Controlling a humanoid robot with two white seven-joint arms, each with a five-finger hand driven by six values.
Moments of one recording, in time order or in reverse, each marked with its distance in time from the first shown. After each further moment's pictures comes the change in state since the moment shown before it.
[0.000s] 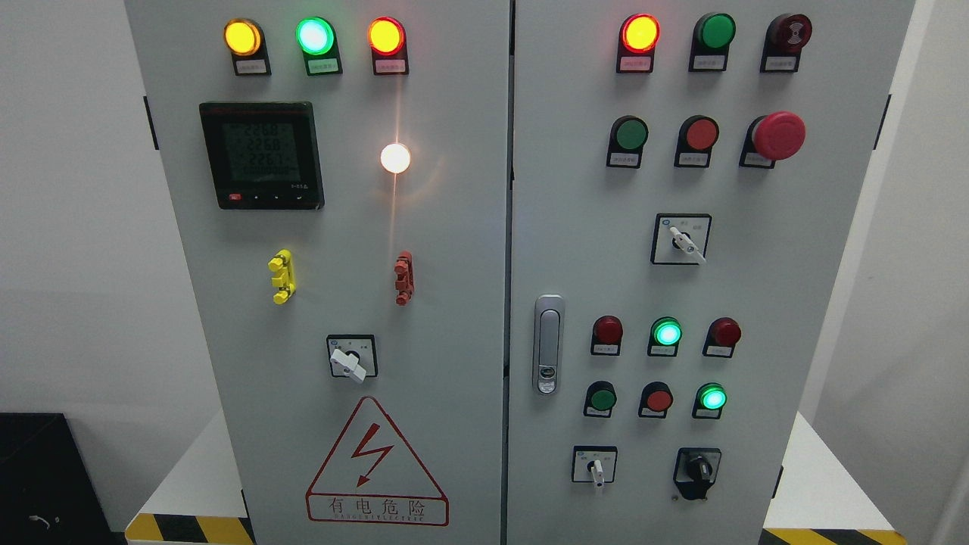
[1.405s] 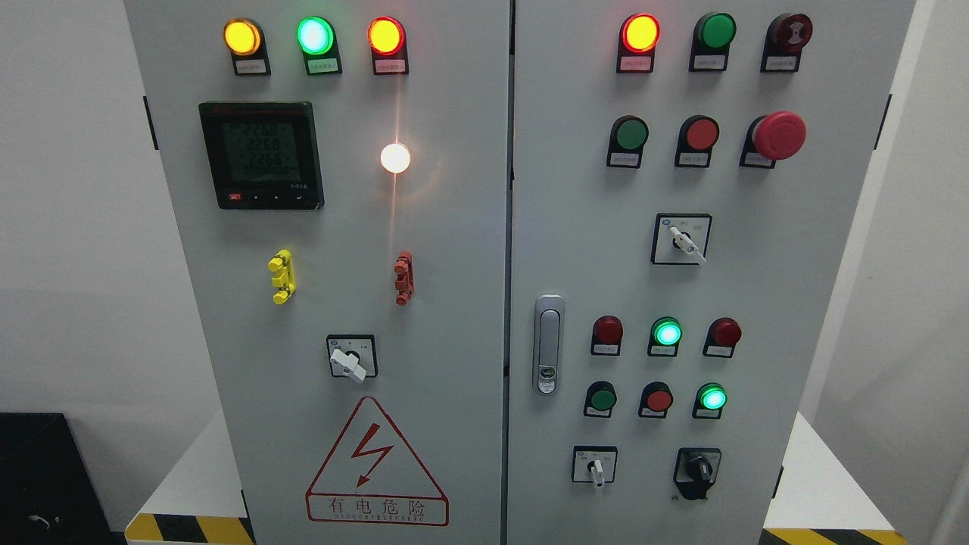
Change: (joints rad) left arm 0.000 0.000 0.000 0.000 0.000 0.000 0.000; right arm -0.062 0.005 0.000 -0.181 0.328 0.149 -0.074
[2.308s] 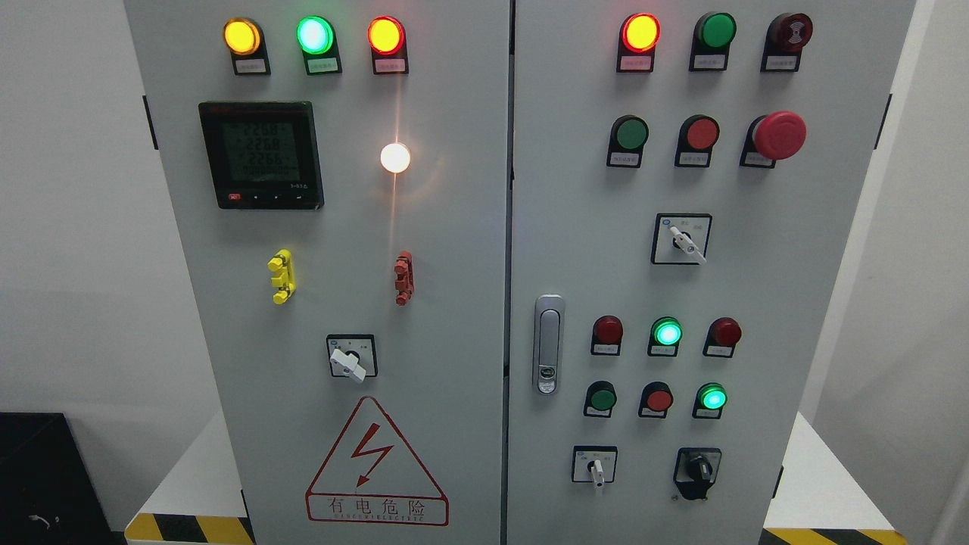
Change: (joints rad) left arm 0.000 0.000 0.000 0.000 0.000 0.000 0.000; right arm 0.004 0.002 -0.018 -0.471 0.588 0.026 -0.102
